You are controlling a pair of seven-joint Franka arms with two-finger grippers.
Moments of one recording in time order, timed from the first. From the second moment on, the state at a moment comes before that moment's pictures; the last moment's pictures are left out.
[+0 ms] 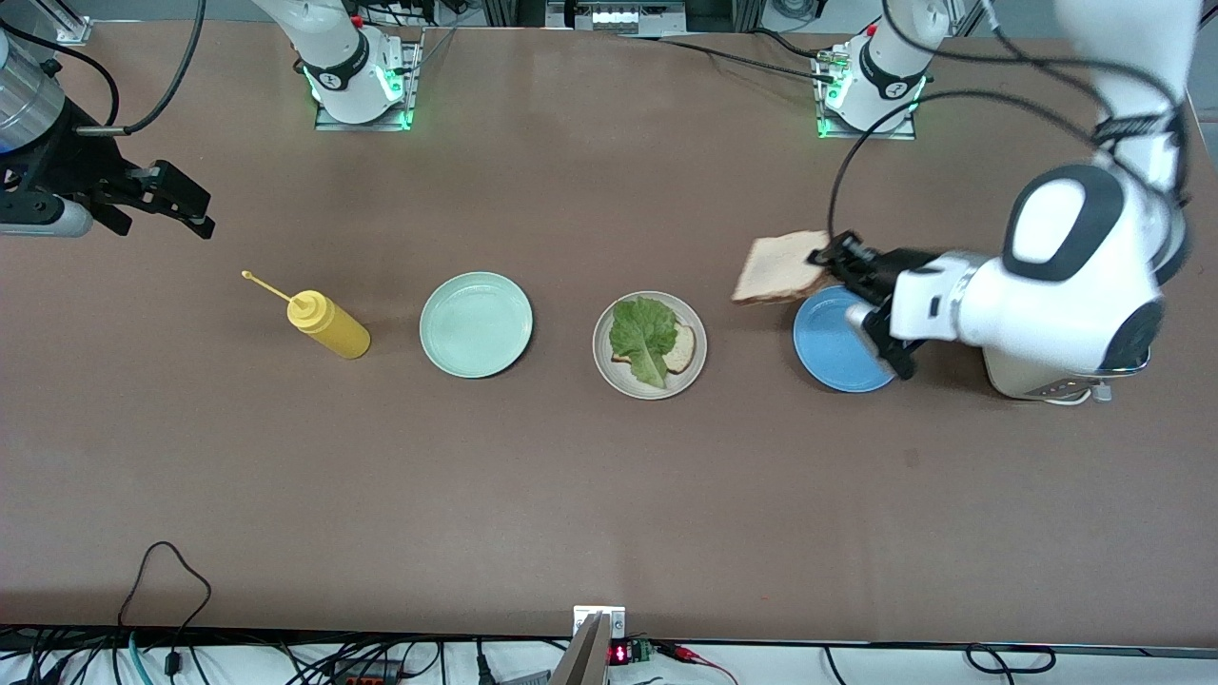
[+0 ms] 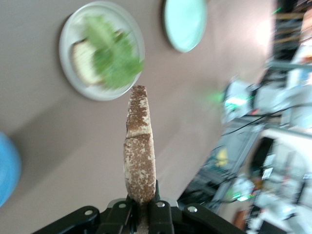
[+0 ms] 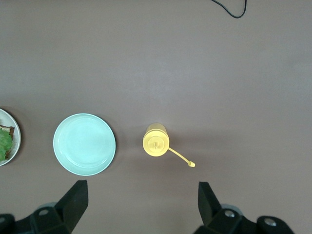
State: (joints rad) left arm -0.07 0.47 -0.10 -1.48 -0.71 1.42 0.44; right arm -0.04 -0.04 0.14 -1.63 0.01 1.66 0.14
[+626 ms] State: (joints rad) left arm -0.16 0.63 -0.14 -1.69 -1.17 1.83 0.71; right arm -0.03 -0.05 0.09 -1.63 -0.01 1.66 0.05
